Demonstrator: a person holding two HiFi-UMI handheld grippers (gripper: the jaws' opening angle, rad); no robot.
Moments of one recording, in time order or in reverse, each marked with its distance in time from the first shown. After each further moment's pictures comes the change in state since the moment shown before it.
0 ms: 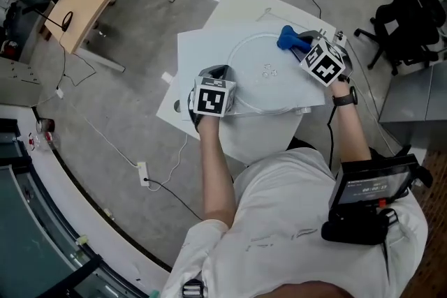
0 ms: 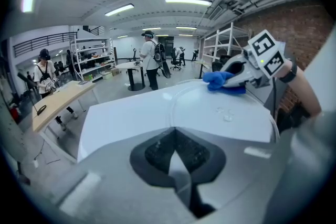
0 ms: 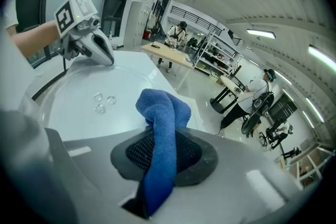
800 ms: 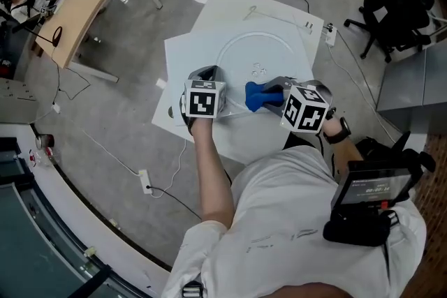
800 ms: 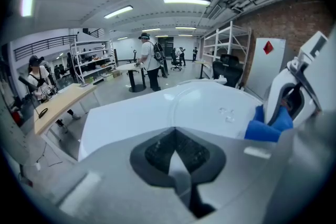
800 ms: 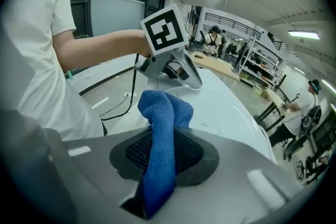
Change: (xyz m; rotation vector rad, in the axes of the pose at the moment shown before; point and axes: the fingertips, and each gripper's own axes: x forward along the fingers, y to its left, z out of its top) left arm 0.003 0.004 0.007 0.037 -0.017 0.042; right arm -0.061 0.179 0.034 -0.186 -0.114 0.409
